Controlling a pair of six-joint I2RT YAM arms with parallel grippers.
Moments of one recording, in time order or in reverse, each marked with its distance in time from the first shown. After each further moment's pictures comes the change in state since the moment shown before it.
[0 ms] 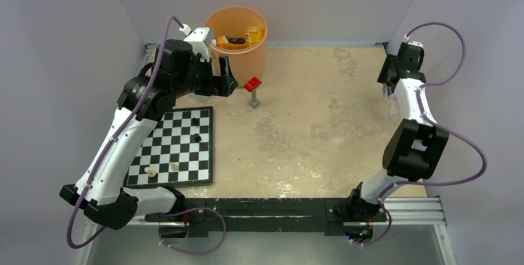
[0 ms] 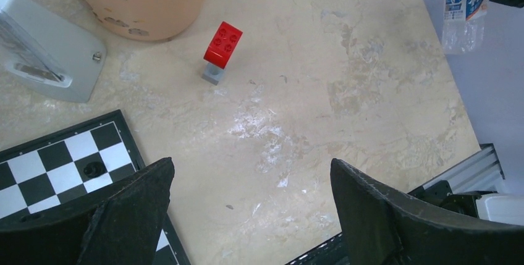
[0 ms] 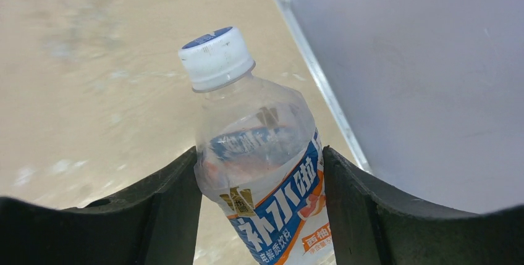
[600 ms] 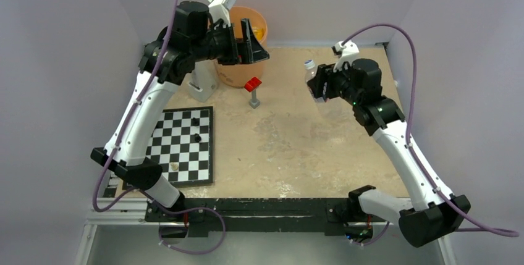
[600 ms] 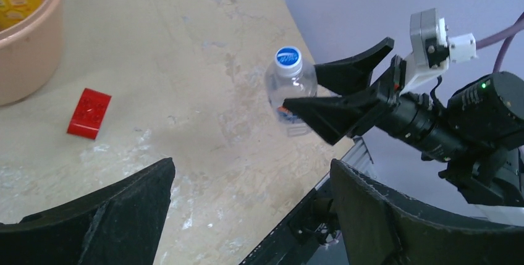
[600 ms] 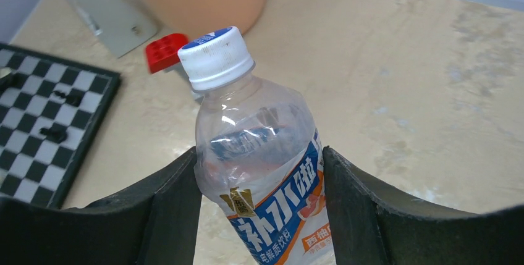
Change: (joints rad) left arm 0.001 0.343 0.448 -0.002 0.304 -0.153; right arm 0.594 -0.586 -0.188 -0.040 -0.360 0.077
